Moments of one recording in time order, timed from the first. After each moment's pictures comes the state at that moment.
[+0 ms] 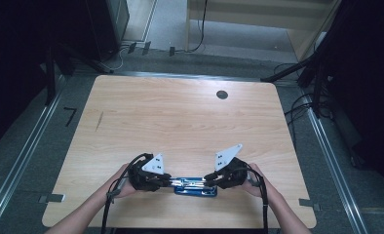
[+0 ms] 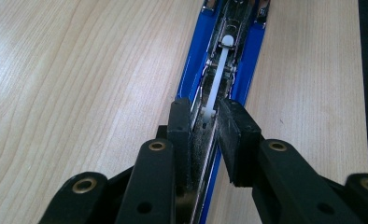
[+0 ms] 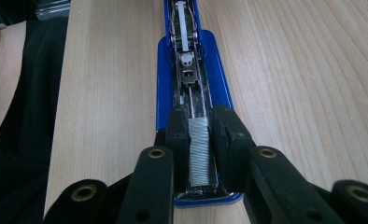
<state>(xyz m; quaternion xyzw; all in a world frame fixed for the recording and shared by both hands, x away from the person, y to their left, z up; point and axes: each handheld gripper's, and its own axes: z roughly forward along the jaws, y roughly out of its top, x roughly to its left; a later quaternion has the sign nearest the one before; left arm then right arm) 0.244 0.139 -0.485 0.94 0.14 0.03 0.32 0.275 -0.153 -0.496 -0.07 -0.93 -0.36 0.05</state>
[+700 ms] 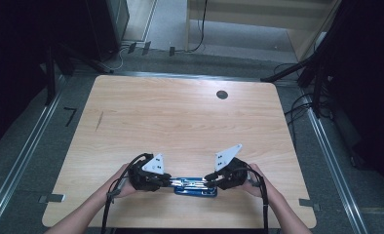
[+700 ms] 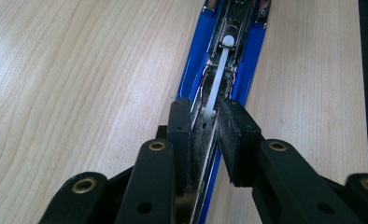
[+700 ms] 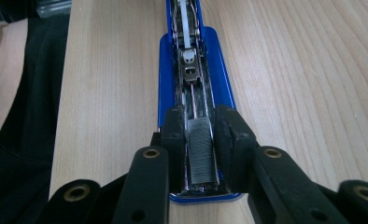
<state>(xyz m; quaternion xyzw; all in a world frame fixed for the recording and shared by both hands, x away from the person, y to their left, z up) 0.245 0.139 -0.485 0.94 0.14 0.03 0.32 0.274 -0.153 -0.495 -0.08 -0.93 -0.36 0.05</state>
